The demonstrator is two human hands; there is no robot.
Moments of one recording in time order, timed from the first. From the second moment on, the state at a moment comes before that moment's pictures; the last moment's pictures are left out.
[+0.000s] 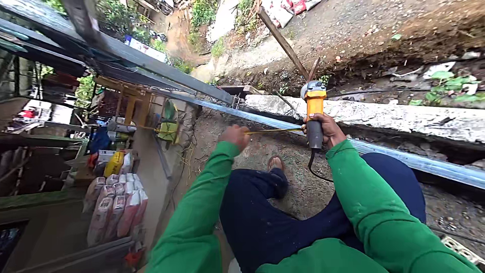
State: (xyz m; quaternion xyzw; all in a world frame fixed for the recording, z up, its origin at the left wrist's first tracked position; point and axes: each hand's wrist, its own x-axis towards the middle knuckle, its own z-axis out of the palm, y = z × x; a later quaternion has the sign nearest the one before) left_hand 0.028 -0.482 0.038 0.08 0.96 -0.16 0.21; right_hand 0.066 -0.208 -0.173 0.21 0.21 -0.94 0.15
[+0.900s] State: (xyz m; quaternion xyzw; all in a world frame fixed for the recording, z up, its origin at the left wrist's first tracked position) left_hand -0.161 -0.315 -0.052 0.12 0.89 -0.44 0.09; right_hand 0.070 -0.181 -0.194 0.27 0.30 -0.91 0.06
